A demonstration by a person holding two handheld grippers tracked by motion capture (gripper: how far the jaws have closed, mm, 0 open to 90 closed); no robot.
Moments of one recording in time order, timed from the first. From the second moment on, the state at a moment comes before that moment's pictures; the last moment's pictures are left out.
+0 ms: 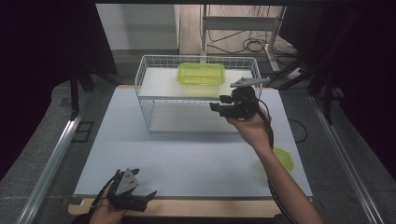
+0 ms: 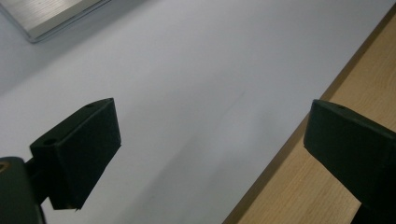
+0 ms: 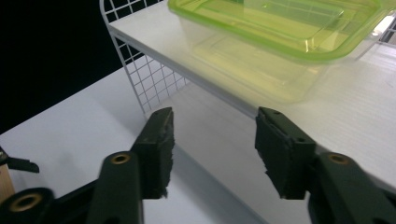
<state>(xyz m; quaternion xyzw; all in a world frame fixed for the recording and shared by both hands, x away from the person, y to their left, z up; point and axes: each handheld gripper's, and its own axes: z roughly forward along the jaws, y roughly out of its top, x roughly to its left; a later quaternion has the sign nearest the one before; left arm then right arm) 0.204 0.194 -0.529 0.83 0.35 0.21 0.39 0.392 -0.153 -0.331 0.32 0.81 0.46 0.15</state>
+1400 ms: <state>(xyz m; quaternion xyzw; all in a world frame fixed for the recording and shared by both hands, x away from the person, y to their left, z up) 0.202 0.192 -0.525 0.83 0.35 0.21 0.38 0.291 -0.205 -0.439 0.32 0.82 0.45 0.15</state>
